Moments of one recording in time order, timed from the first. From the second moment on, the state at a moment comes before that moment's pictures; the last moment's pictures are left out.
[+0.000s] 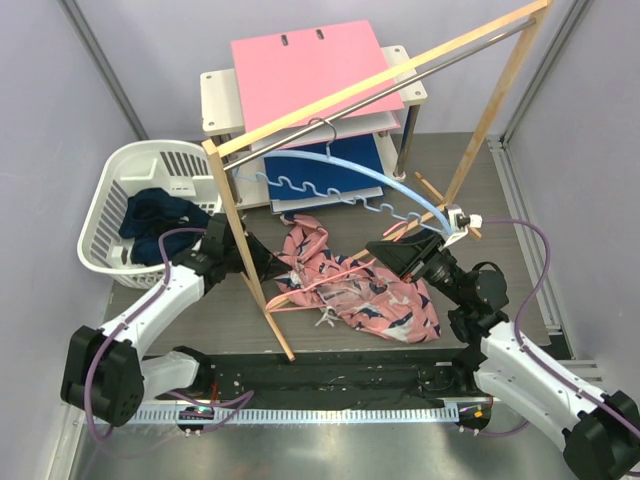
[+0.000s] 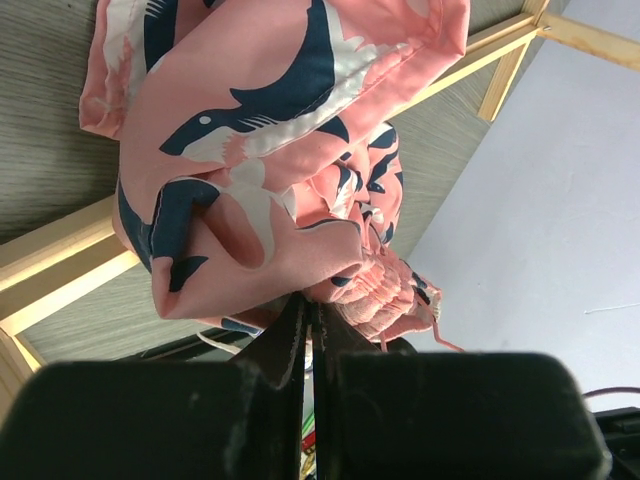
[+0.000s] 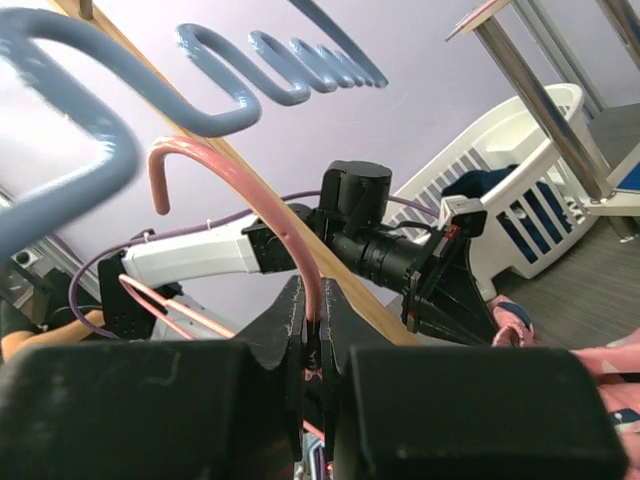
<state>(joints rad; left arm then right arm) -0.38 1.16 0.72 -0.37 0.41 -1.21 0.53 0.74 0.33 0.92 -0.43 1.04</state>
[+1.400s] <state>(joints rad) -0.39 1.23 0.78 -0.38 0.40 -1.20 0.53 0.16 0.55 0.04 -0.48 0.68</state>
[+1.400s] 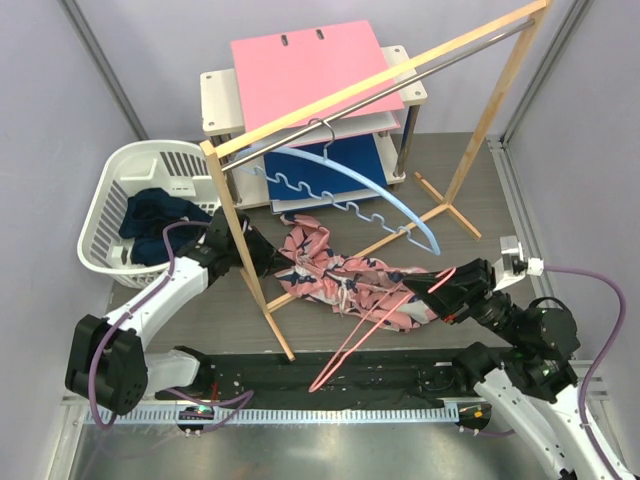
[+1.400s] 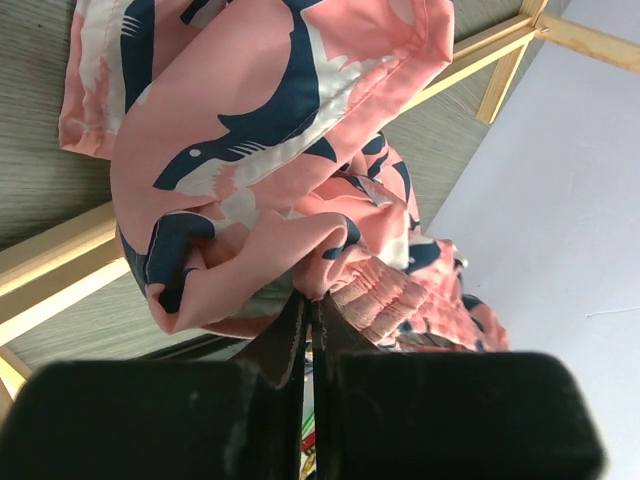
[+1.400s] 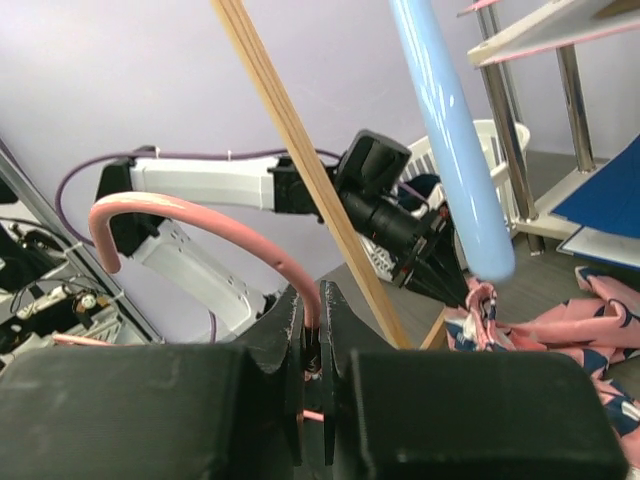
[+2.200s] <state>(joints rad) -0.39 1.21 0.78 -0.38 0.41 -1.20 0.53 0.44 0.71 0.16 -0.31 0.88</state>
